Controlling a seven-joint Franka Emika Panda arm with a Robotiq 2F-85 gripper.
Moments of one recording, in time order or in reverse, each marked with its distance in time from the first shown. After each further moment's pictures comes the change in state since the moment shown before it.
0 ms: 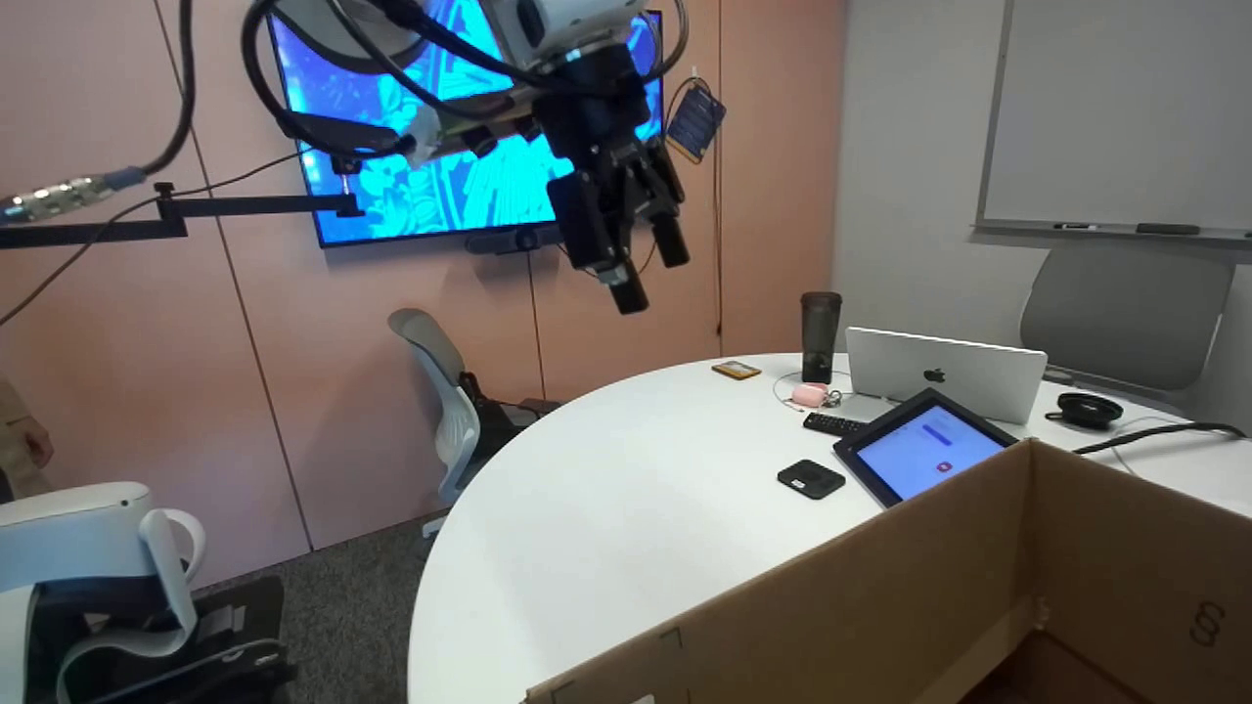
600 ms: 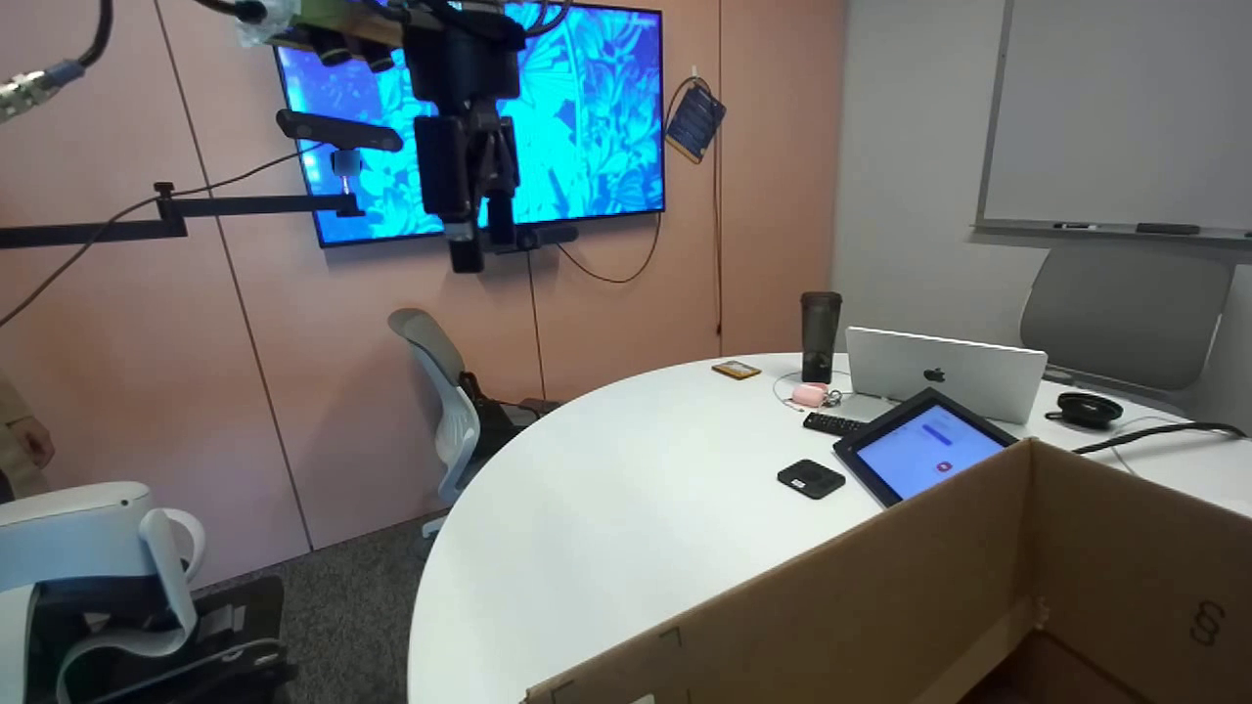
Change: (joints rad) arm 0.019 -0.137 0.050 0.031 0.239 -0.465 -0.441
